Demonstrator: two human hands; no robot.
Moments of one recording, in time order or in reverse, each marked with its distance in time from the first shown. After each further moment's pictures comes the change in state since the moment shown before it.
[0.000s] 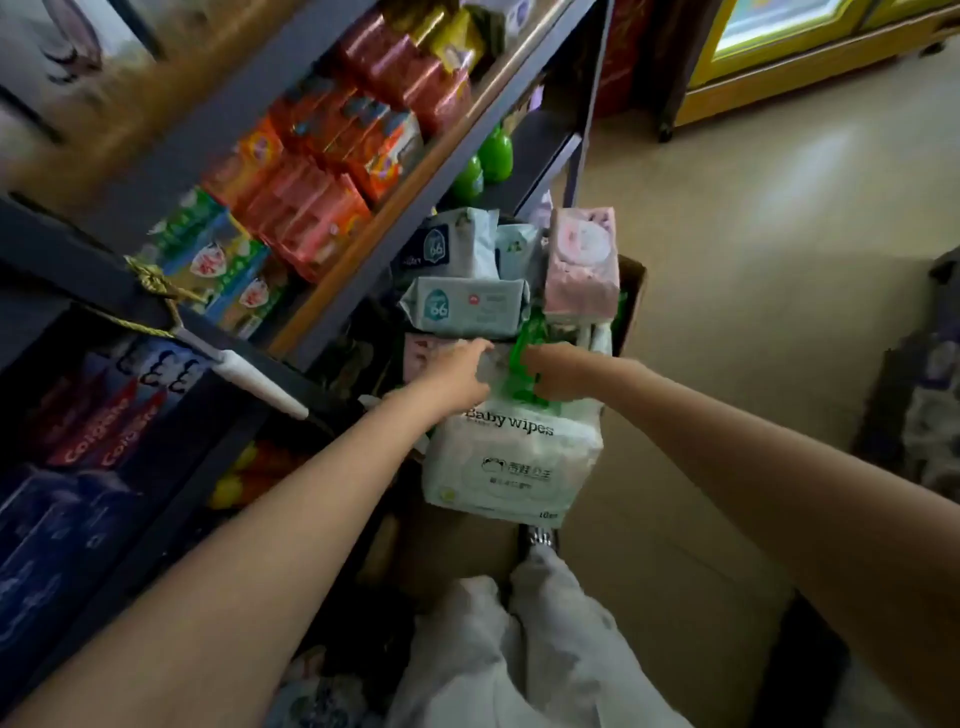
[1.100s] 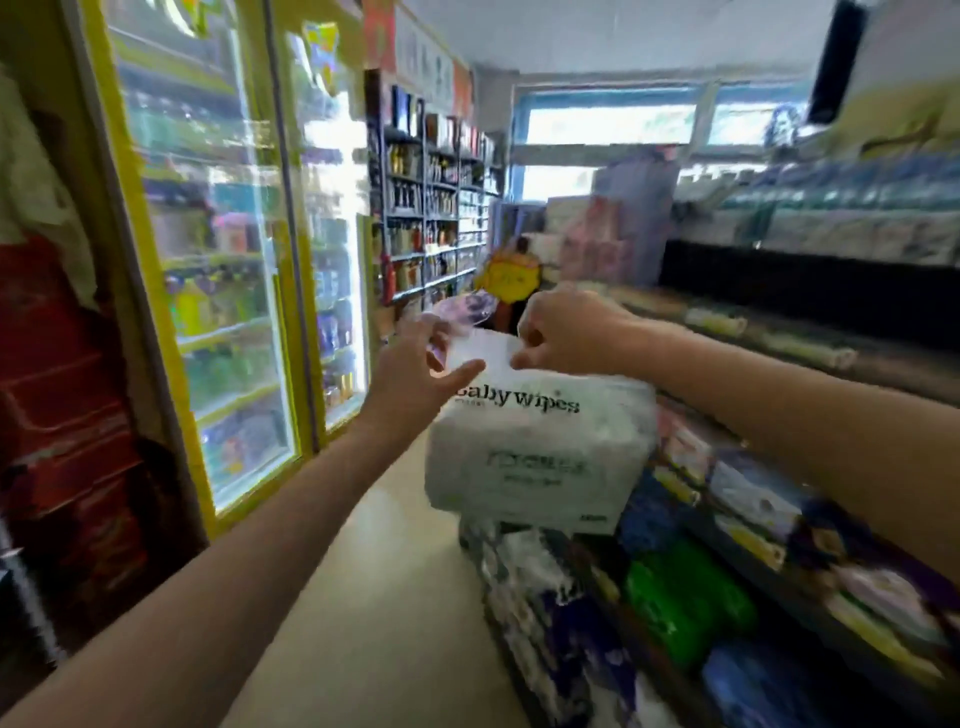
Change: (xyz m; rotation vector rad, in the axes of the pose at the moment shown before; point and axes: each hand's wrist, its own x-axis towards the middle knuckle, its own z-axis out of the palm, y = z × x) left_hand -0.113 0.560 -0.108 -0.429 0.367 1.379; right_hand -0.523 0.233 -0.254 -0.319 0.972 0.794
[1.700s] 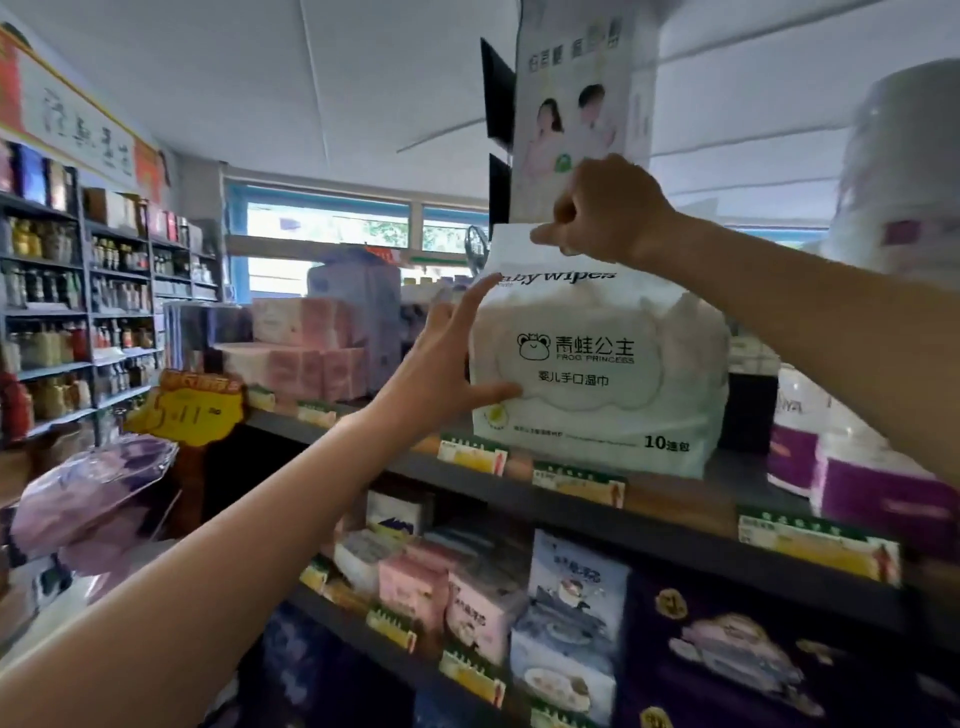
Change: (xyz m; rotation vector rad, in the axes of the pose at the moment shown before) left_hand 0.216 0.134 0.239 -0.252 -0.349 0.699; right_hand -0.005 0.291 -0.114 -0.361 0.504 0.567
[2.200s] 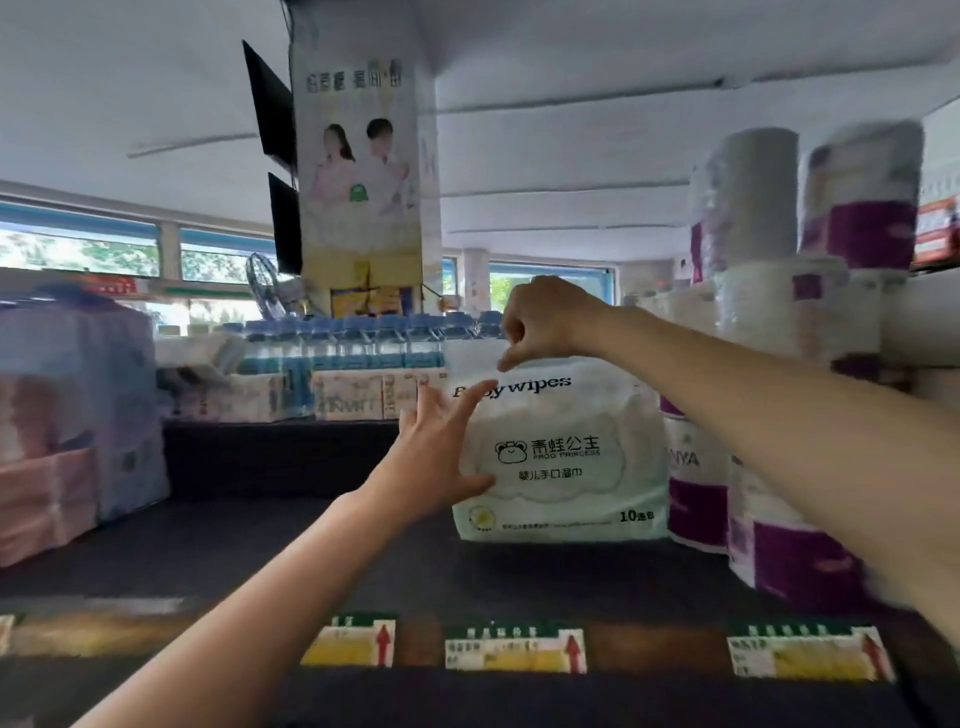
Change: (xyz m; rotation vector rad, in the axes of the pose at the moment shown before) left_hand 0.124 -0.050 0.133 -0.002 -0.309 0.225; right_hand 0.020 0.114 0.076 -0.312 -0.400 0.256
